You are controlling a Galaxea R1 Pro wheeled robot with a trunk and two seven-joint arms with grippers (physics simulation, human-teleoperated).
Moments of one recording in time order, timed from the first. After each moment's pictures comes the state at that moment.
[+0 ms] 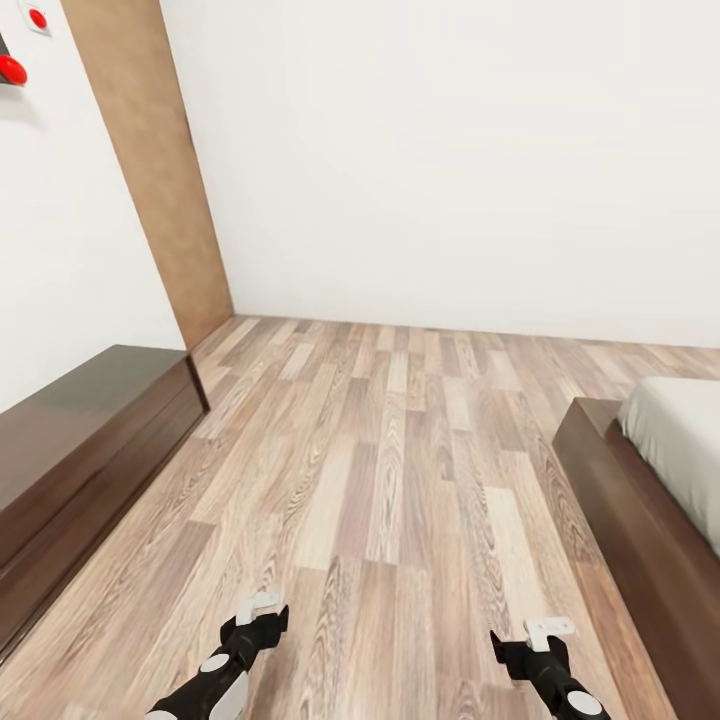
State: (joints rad) left arm -0.53 -0.06 -0.08 -0.21 0.20 -0.21 0.04; right arm -0.34 -0.15 0.13 -0.49 -0.13 -0.15 0.00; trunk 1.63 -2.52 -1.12
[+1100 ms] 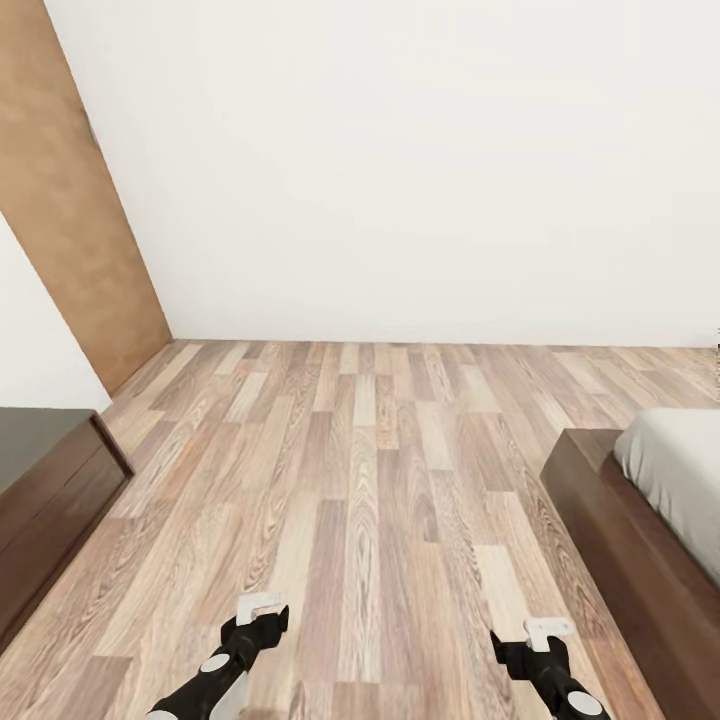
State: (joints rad) left arm -0.53 -0.06 -0.08 -0.21 0.20 -0.21 0.04; right arm -0.34 -0.15 0.13 -0.49 -0.13 -0.15 0.00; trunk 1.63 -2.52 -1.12
